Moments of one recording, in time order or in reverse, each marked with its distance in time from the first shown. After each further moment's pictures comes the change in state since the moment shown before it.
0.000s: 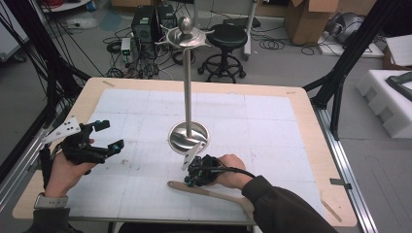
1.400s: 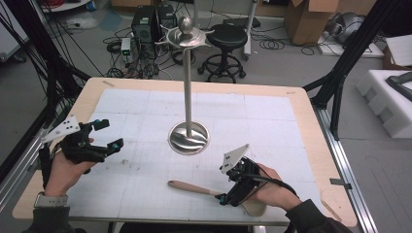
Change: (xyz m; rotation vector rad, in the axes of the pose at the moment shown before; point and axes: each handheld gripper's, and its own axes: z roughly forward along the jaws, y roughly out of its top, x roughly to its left) left arm 0.001 0.001 0.001 -0.005 0.005 -0.004; right arm 0.024 -0.065 -0.082 -0.092 -0.040 0.080
